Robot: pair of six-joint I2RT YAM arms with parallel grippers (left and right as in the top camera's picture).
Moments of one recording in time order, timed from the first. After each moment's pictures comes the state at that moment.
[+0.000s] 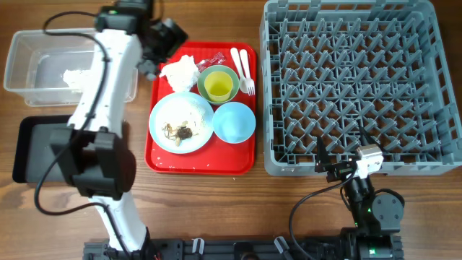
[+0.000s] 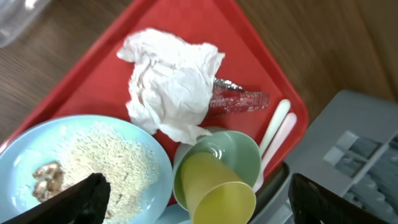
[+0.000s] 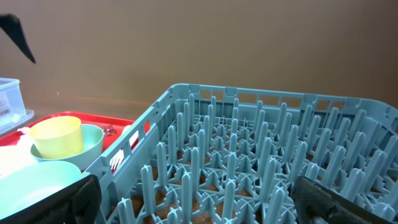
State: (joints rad) left arm -0.15 2.03 1.95 -1.13 0.10 -0.93; right arm 0.00 0.02 0.01 0.01 -0.19 -0.03
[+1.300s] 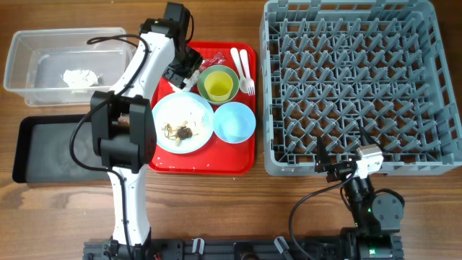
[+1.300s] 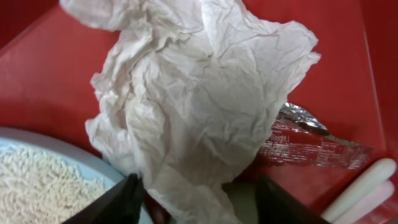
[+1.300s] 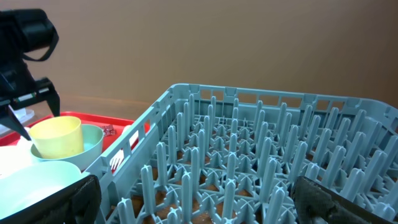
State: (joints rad) left arm -0.21 2.31 1.95 -1.05 0.08 -1.14; right arm 0.00 0.02 0.01 0.01 -0.19 -0.03
